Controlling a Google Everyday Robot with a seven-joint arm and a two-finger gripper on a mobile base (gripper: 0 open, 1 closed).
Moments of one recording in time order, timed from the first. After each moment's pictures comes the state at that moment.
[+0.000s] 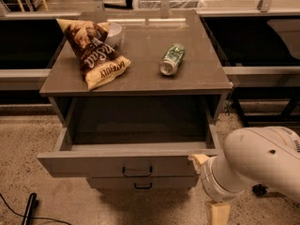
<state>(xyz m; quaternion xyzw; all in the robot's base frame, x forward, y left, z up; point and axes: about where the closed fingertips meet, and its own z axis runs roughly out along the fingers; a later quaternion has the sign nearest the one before) 0.342 -0.137 0.664 -0.74 0.66 0.05 0.12</state>
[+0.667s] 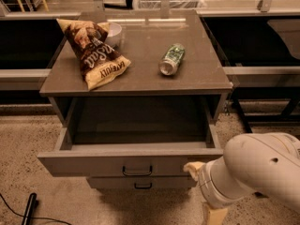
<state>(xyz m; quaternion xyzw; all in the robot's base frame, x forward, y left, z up) 0.336 -0.129 0.668 -0.77 0.63 0.04 0.13</state>
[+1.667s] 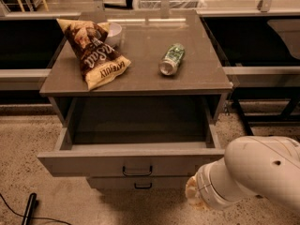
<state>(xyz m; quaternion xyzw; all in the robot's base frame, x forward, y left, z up) 0.331 -0.118 0.671 -0.80 0.58 0.04 0.15</state>
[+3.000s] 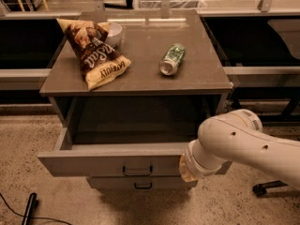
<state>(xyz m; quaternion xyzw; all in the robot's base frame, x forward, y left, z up) 0.417 -0.118 0.635 -0.79 0.60 0.01 0.13</state>
